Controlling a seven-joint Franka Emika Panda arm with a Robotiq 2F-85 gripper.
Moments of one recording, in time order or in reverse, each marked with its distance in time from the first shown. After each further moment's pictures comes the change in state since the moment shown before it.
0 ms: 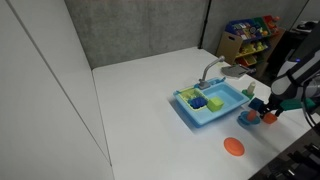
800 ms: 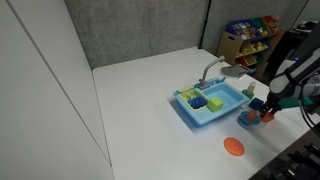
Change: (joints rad) arm -0.002 0.003 0.008 0.022 0.009 0.001 0.001
